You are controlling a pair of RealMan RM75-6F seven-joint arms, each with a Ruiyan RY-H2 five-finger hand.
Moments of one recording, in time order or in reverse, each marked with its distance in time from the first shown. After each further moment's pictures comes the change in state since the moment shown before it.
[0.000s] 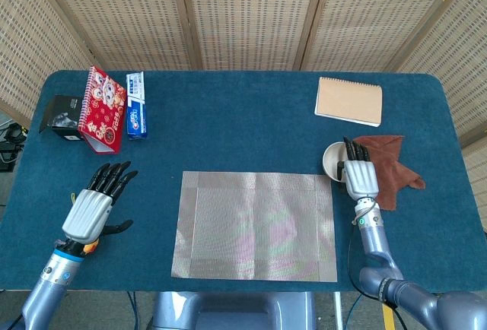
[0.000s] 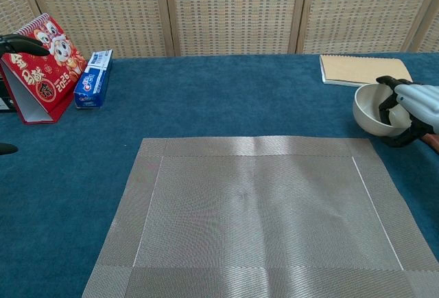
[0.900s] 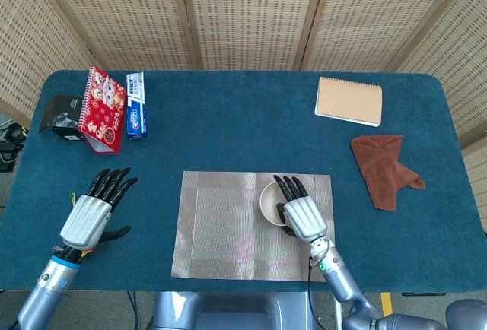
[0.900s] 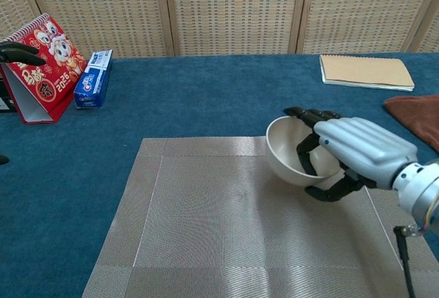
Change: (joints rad) left arm 0.023 0.004 0.030 0.017 0.050 0.021 0.008; right arm -0.060 0.042 -0.172 -0.559 -0.188 0.141 -0.253
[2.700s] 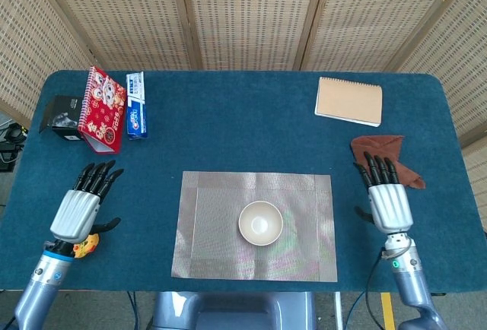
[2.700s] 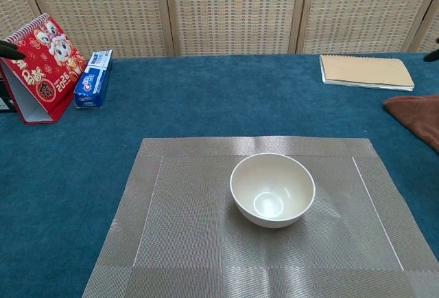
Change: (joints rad) left arm 0.019 -0.003 -0.040 0.041 -0.078 0.002 -0.002; right arm -0.180 0.321 0.054 -0.014 -0.009 0.207 0.124
